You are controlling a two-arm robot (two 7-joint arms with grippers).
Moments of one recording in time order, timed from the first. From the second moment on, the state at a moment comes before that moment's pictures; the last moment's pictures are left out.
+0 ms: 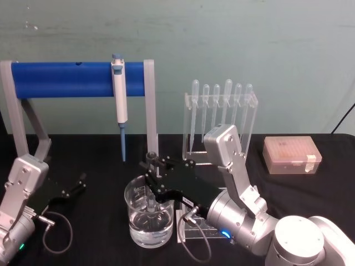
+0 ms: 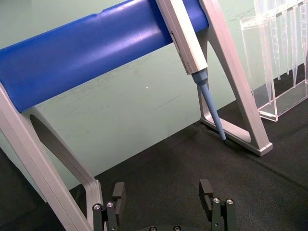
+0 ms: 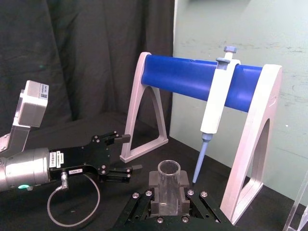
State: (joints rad) left arm -0.20 0.60 0.45 -1.41 -0.25 -0.12 0.03; right arm 0.25 0.24 -0.50 -1.60 0.24 0.10 0.34
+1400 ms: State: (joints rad) left arm -0.20 0.60 0.45 -1.41 -0.25 -0.12 0.03; right arm 0.25 0.24 -0.50 -1.60 0.24 0.10 0.34
